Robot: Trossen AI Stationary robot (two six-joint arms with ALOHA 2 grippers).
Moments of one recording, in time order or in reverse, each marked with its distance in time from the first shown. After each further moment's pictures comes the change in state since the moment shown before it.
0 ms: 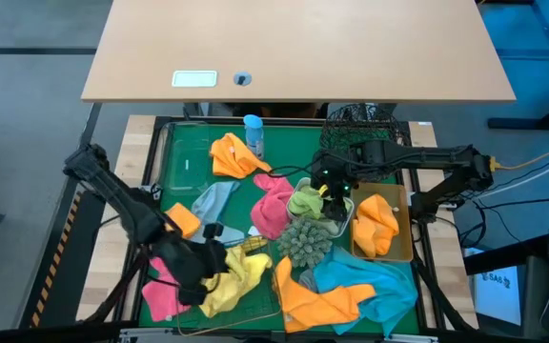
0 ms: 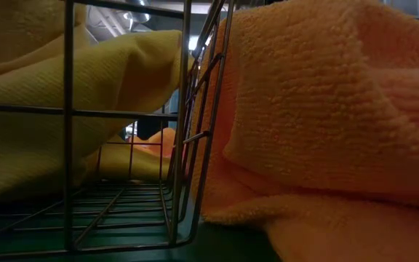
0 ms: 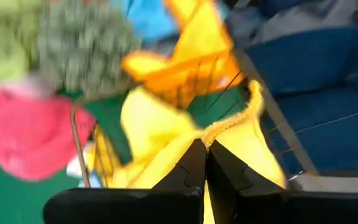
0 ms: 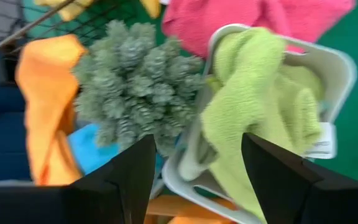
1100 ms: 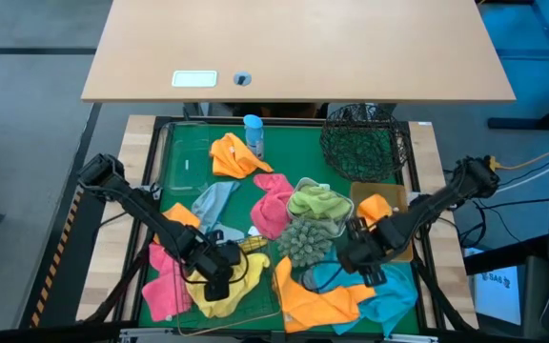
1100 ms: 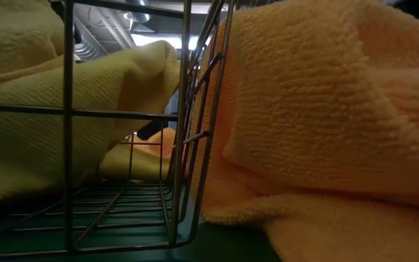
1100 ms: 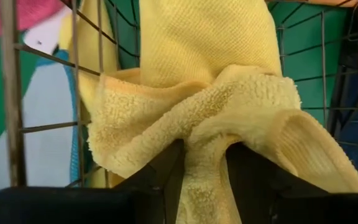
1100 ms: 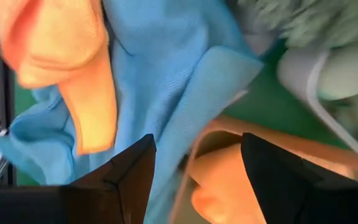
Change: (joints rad) left arm 0.072 0.178 -0.172 0.038 0.154 -0.350; right arm 0.598 0.001 -0.243 -0.002 0.193 0.183
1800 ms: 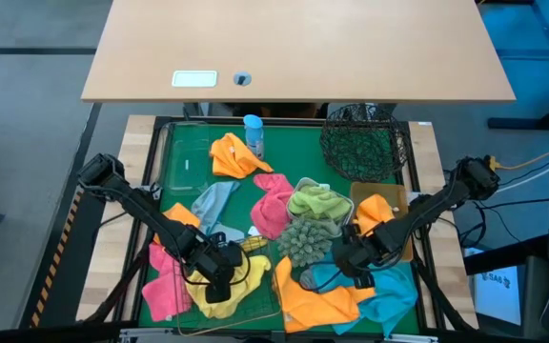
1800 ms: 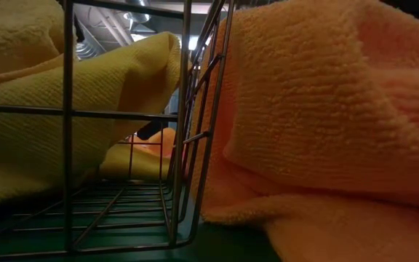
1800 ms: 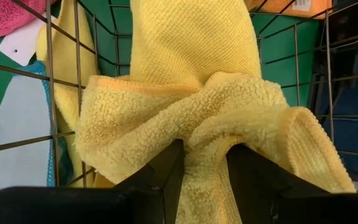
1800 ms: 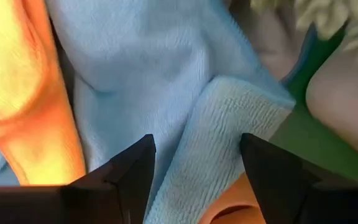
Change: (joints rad) left arm 0.006 -0.001 0.003 0.050 0.023 0.001; right arm 0.023 0.000 -0.272 0.383 0.062 0.090
